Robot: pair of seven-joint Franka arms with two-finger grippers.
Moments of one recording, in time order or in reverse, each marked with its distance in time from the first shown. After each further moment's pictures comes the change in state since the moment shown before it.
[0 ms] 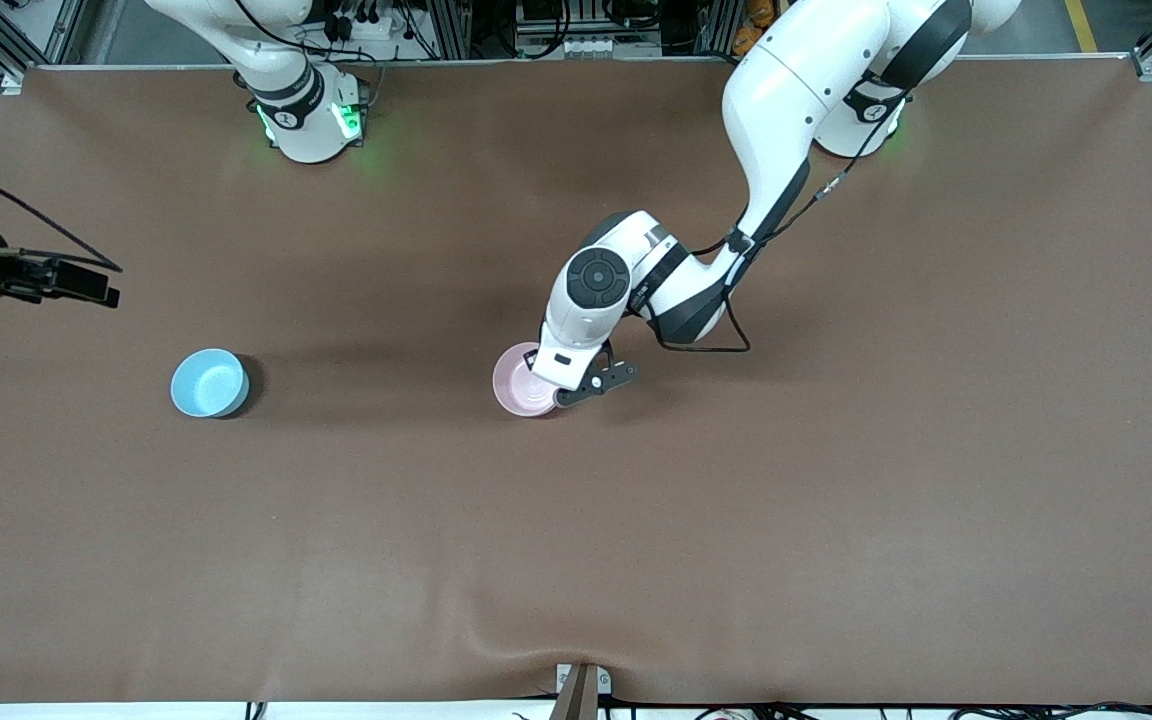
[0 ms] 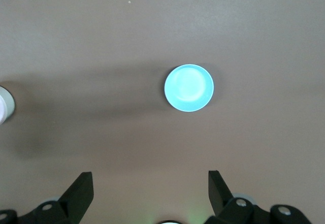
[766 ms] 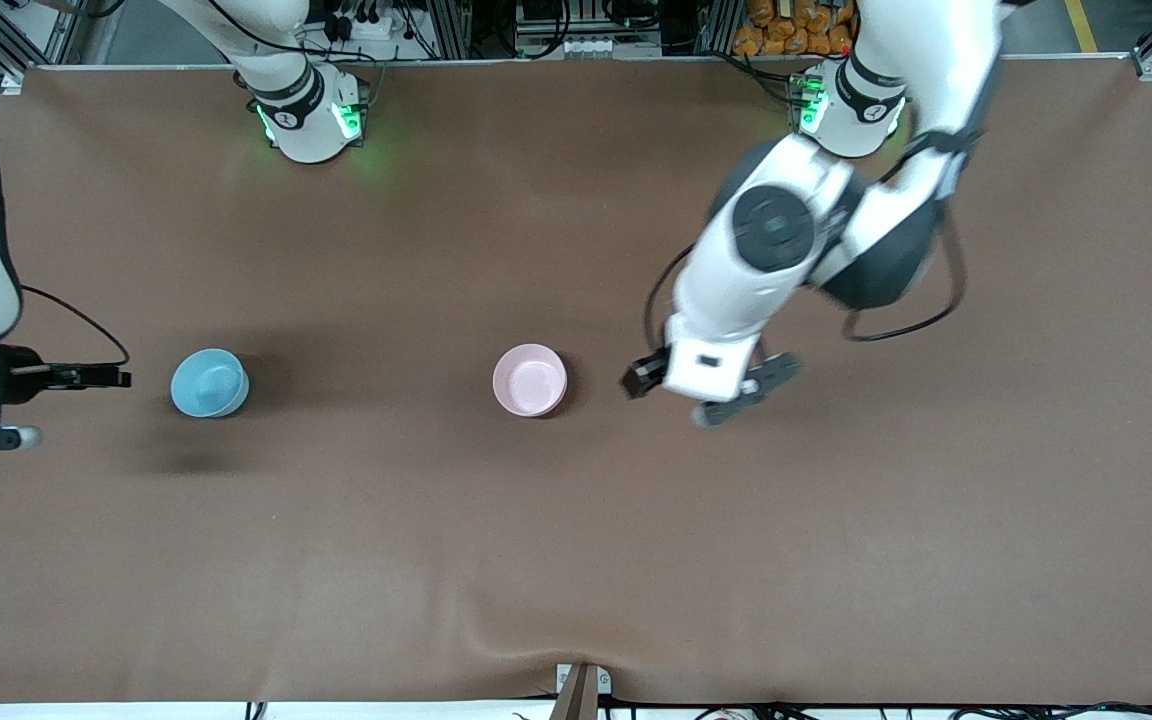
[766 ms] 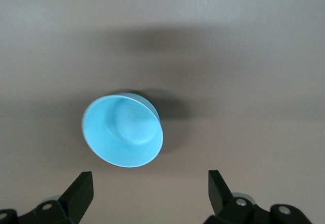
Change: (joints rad) left arm 0.231 -0.375 0.040 0.057 0.005 -0.465 0.056; right arm -0.191 0.337 -0.007 -0.105 0.000 0.327 -0.272
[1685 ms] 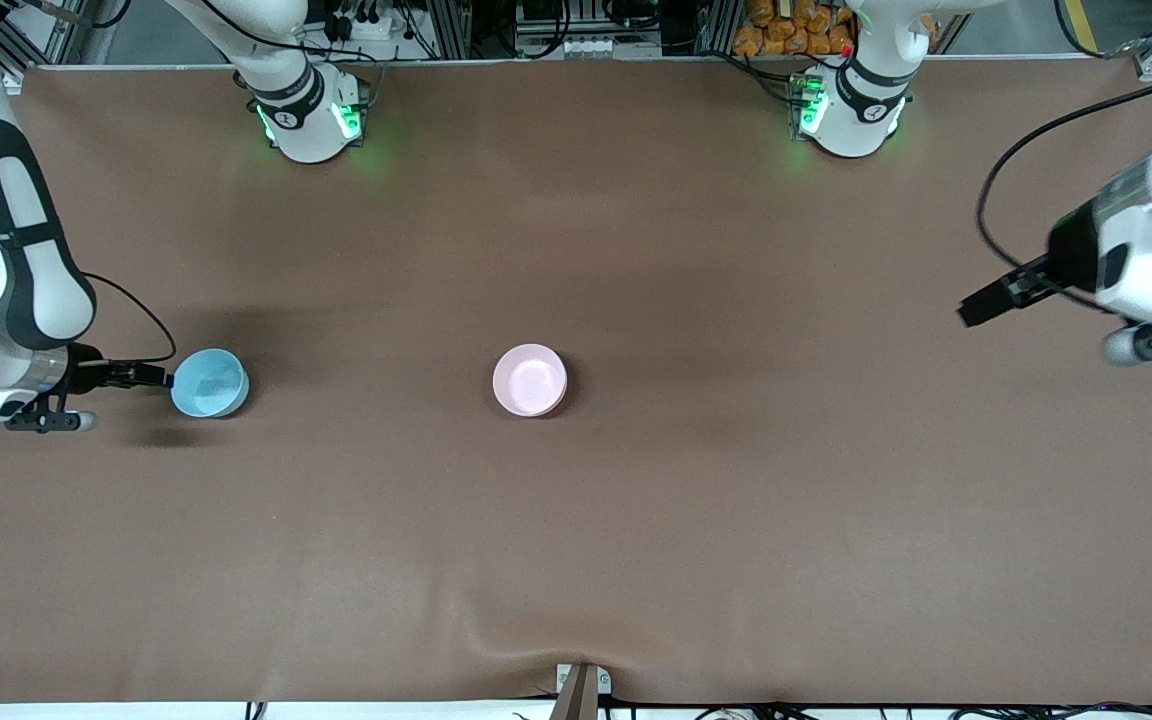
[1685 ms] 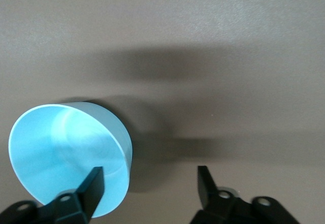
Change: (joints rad) left arm 0.445 -0.303 0.001 -0.052 0.005 -0.359 0.615; right arm -0.056 0.006 0.008 -0.273 0.061 0.373 -0.070
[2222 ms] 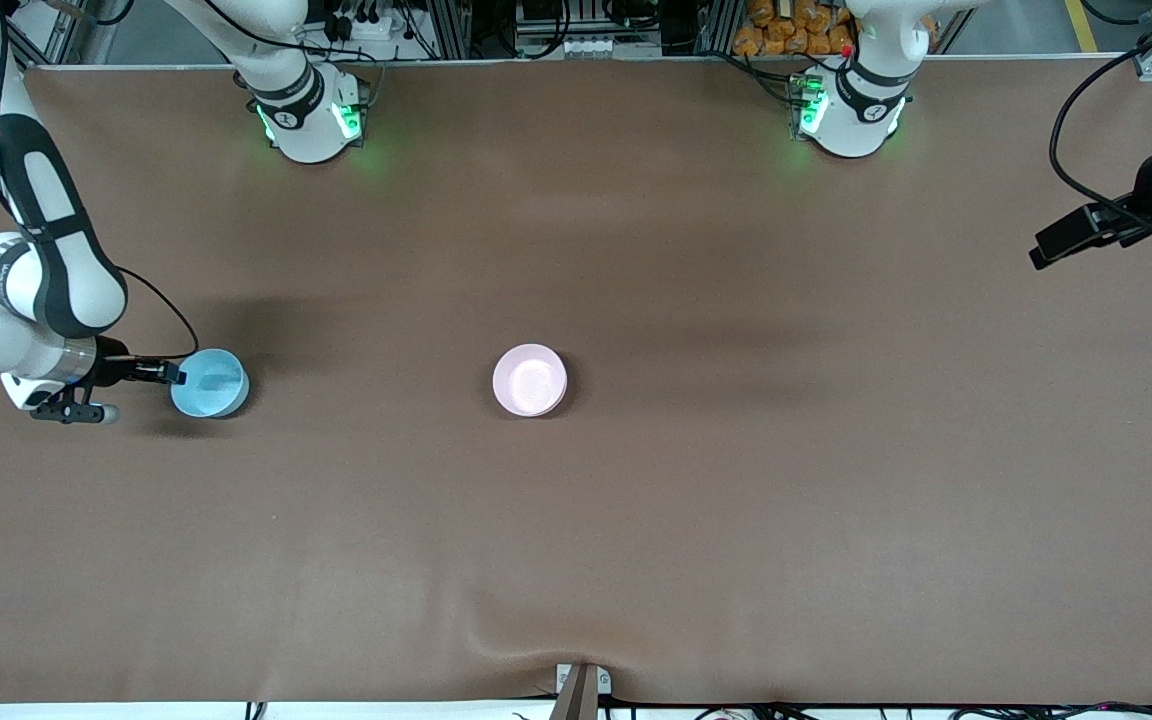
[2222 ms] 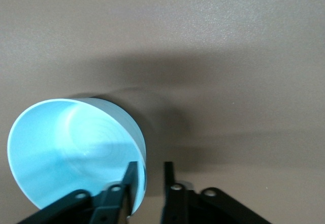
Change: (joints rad) left arm 0.094 -0.142 -0.001 -0.135 0.000 0.006 0.256; right arm 0.012 -0.031 0.016 -0.102 0.003 0.099 0.087
